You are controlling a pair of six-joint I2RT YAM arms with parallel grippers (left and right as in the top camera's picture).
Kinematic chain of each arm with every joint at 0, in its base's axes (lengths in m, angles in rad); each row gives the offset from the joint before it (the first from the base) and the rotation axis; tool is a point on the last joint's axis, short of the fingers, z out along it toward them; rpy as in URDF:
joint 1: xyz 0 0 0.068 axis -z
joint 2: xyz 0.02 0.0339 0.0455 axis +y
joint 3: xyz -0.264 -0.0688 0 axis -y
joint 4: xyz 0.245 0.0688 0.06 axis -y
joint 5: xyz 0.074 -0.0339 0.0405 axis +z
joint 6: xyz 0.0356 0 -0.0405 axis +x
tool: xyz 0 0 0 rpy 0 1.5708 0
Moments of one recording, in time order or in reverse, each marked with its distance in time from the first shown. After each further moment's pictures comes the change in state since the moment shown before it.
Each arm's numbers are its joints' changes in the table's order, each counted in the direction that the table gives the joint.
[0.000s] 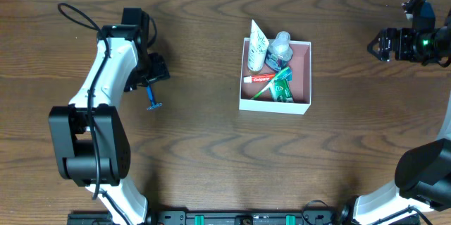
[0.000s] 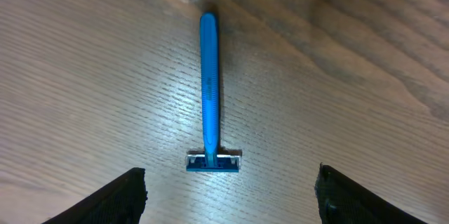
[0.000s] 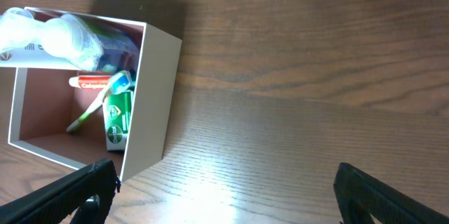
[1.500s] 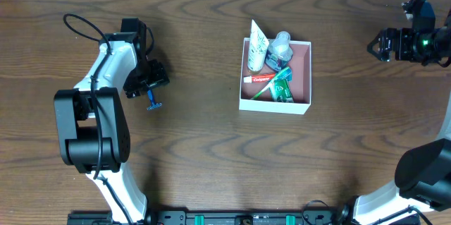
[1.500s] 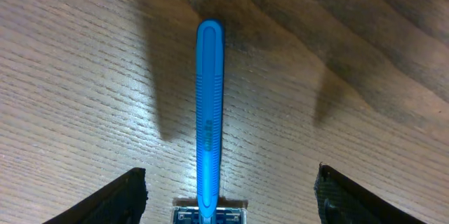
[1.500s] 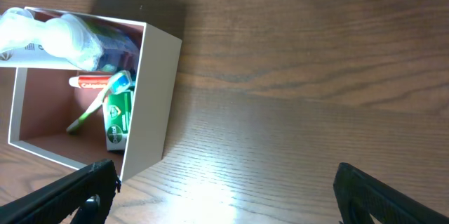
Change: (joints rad) left arm -0.040 0.097 -0.060 0.116 -0.050 -0.001; right arm 0.000 0.000 0.000 0.000 0.000 0.000
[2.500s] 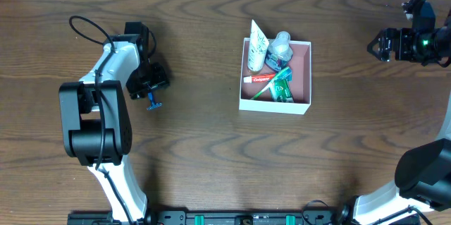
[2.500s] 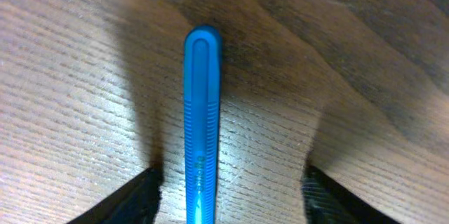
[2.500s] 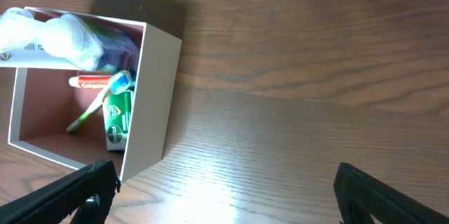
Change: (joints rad) left arm 0.000 0.061 0.000 0.029 -0.008 -0.013; right arm 0.000 0.000 0.000 0.000 0.000 0.000
